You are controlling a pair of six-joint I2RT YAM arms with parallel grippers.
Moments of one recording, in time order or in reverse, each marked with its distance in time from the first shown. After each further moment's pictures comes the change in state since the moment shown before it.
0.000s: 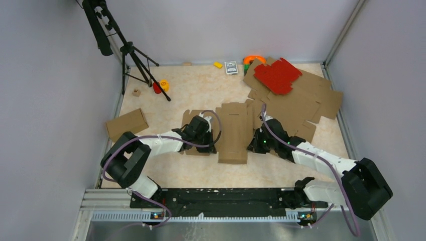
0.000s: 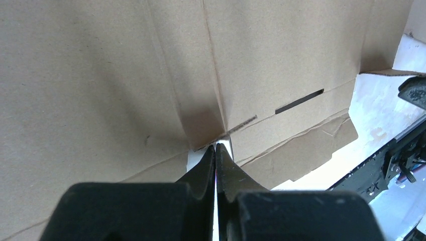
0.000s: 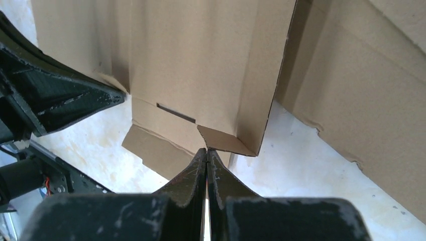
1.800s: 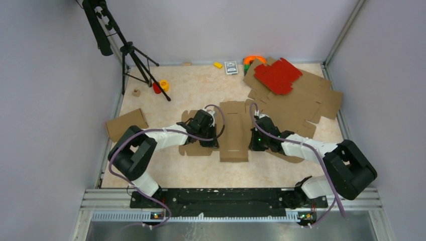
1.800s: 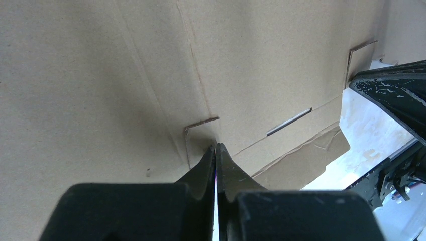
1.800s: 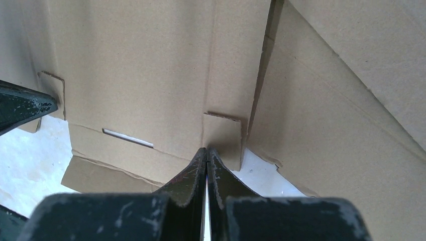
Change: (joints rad) left arm 0.008 0.092 0.128 -0.046 -0.020 0.016; right arm 0.003 0.228 0.082 0.015 0.137 -0.118
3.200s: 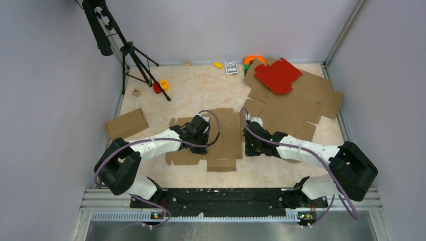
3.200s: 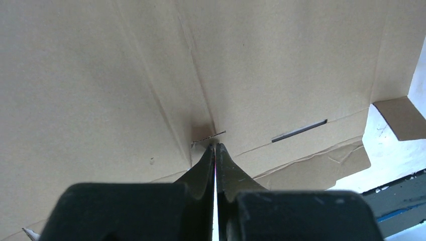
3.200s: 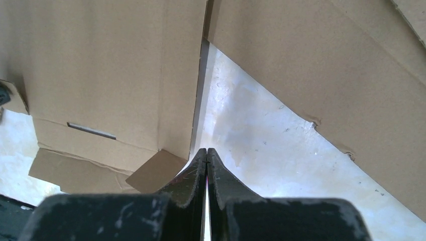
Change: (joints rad) left arm -0.056 -0.188 -0.049 -0.293 -0.192 0.047; right arm 0.198 -0.030 0.099 -0.204 0.149 0.080
